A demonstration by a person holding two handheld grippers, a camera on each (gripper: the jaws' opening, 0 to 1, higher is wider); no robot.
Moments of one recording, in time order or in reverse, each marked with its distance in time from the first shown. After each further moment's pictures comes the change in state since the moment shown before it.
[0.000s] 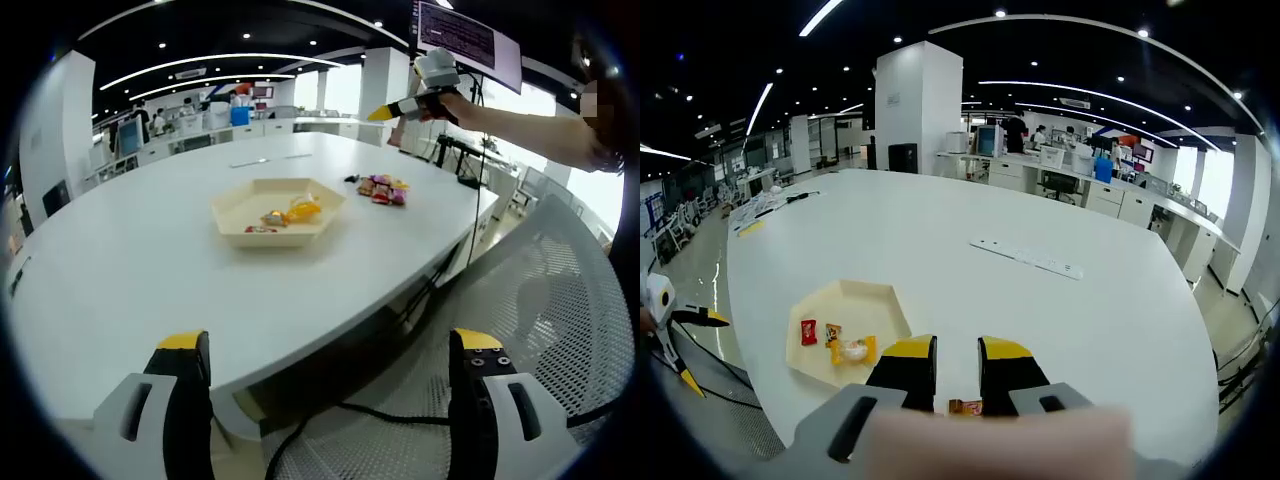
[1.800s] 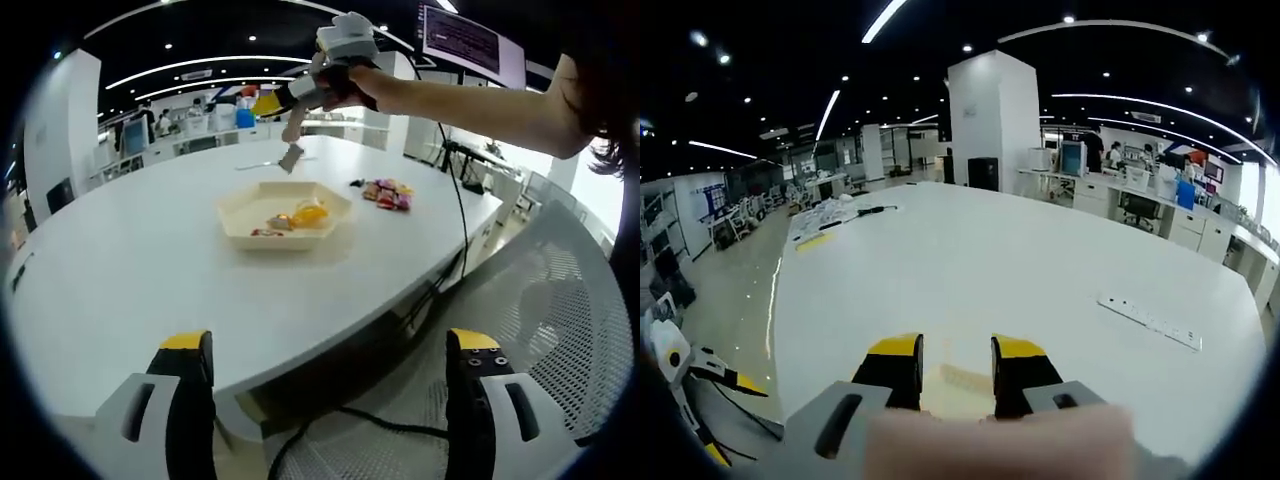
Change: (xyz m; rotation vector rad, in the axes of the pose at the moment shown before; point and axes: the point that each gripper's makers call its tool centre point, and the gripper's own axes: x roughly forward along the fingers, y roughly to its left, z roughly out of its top) left arm -0.001 0.004 0.003 -0.015 -0.013 0.016; right arm 0.114 0.147 0.084 -0.071 -0.102 0.315
